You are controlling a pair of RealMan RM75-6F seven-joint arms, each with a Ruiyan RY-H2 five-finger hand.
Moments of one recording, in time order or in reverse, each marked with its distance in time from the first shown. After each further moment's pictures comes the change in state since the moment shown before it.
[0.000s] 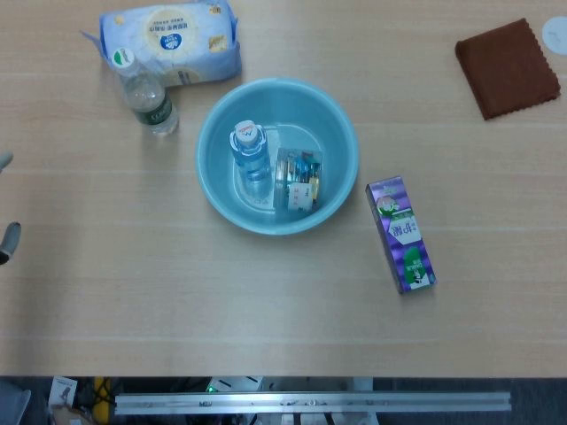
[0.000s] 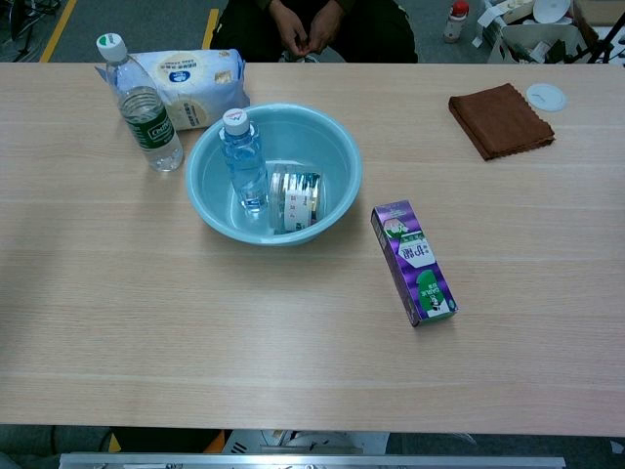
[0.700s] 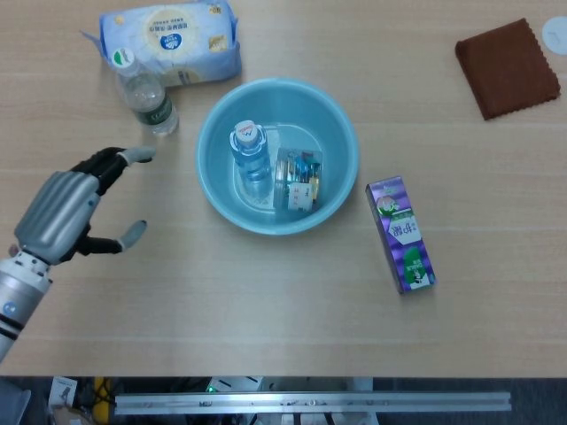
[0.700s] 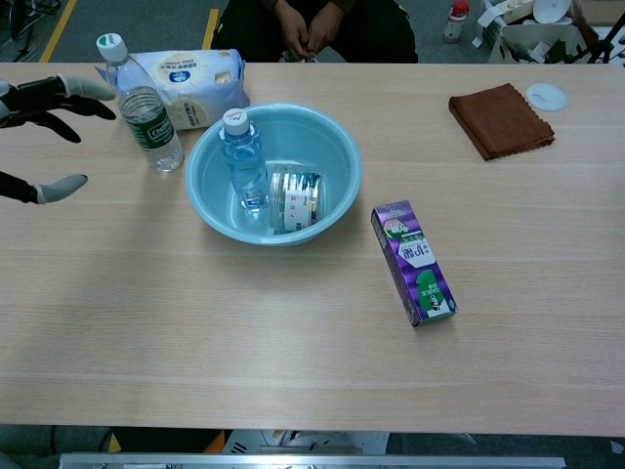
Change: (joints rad) left arm -0.257 0.049 -0.038 -0.195 0.025 -0.359 -0.416; right arm 0.061 0.022 0.062 -0.039 0.033 -0.029 -0.017
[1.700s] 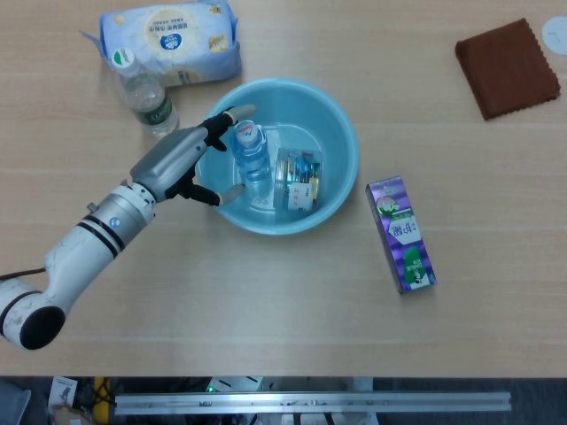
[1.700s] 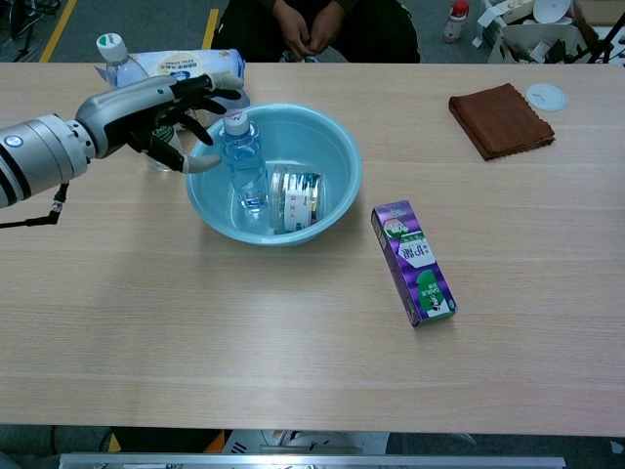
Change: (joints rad) left arm -0.334 -0.268 -0.140 0.225 -0.281 -0.356 -0.147; right arm -0.019 0.003 -0.022 0.031 -0.008 0.020 0.038
